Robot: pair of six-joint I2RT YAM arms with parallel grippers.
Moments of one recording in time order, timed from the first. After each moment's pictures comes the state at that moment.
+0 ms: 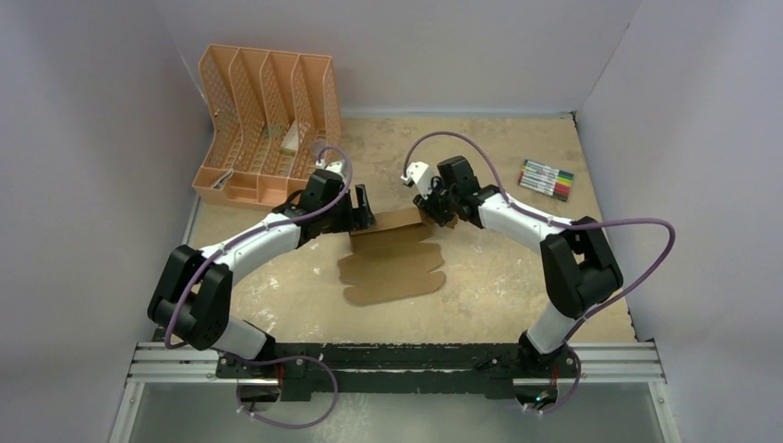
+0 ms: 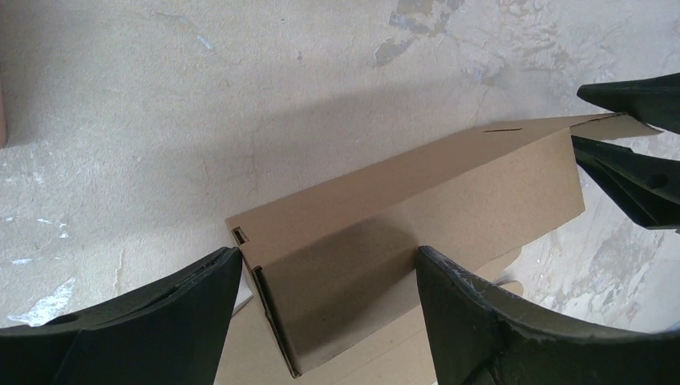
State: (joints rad) left arm -0.49 1.47 0.90 -0.18 0.06 -0.58; right arm 0.51 1.68 1.08 -0.25 -0.10 -0.48
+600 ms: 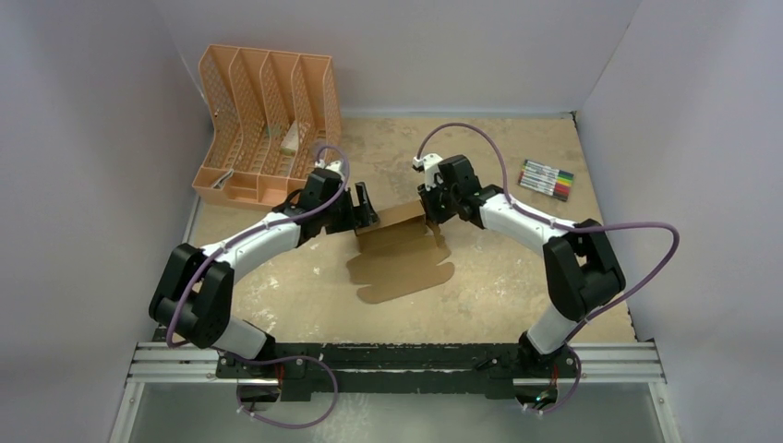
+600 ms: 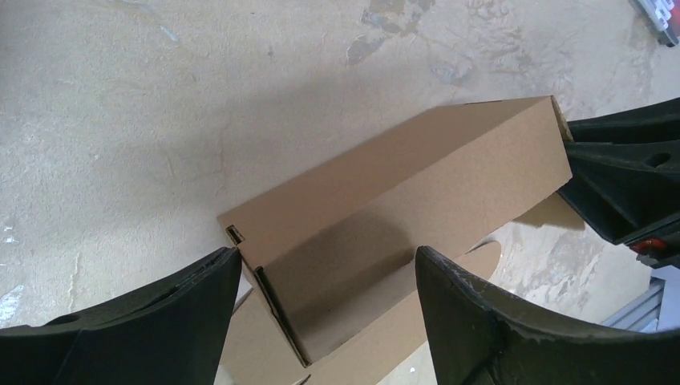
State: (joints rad) left arm -0.48 1.48 0.90 -0.16 0.12 -0.65; right arm 0.51 1.66 1.09 -0.26 -0.14 -0.07
